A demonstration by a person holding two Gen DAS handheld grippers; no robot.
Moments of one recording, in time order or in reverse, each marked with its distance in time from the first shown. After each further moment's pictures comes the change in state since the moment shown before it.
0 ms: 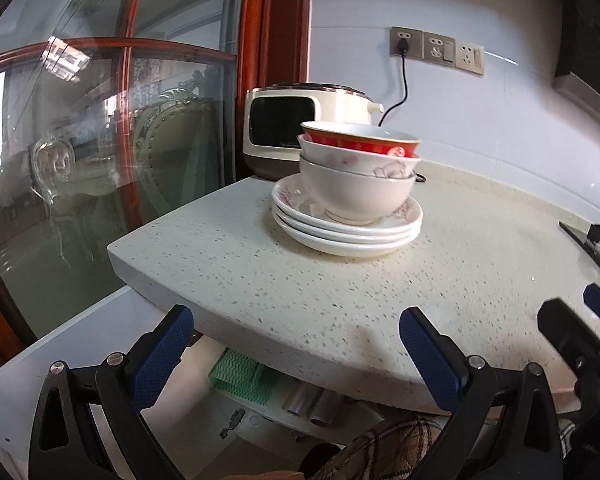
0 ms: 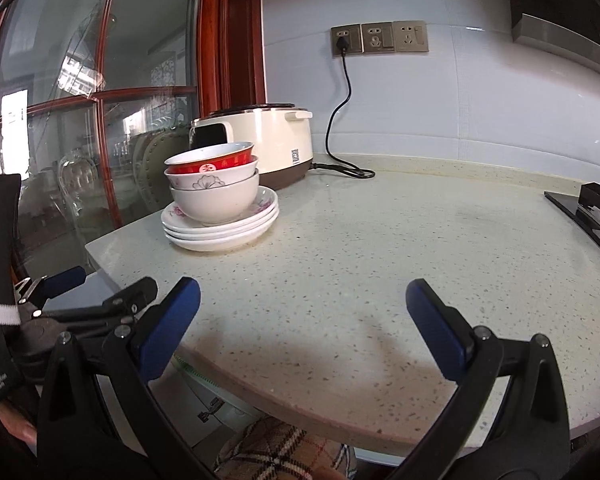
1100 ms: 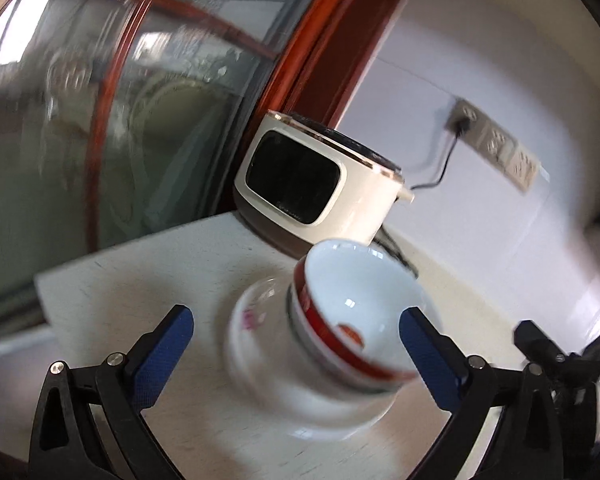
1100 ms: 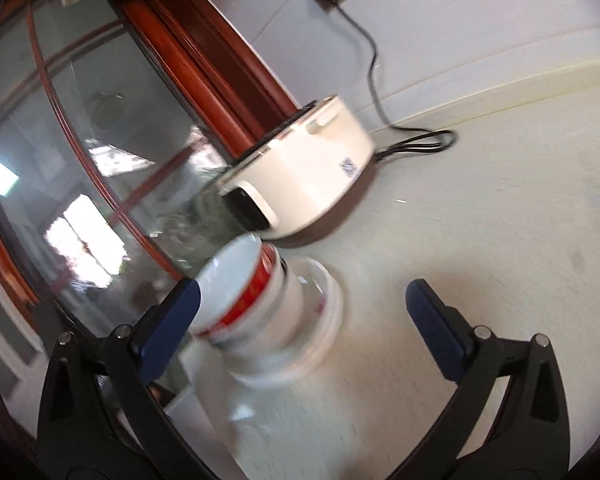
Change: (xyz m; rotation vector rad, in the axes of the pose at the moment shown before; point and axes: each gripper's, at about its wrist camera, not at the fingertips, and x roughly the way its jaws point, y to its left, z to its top) left arm 0.057 0.013 0.100 -0.348 -0.011 -0.087; right arm 0.104 -0.056 0.089 0.382 0.167 0.366
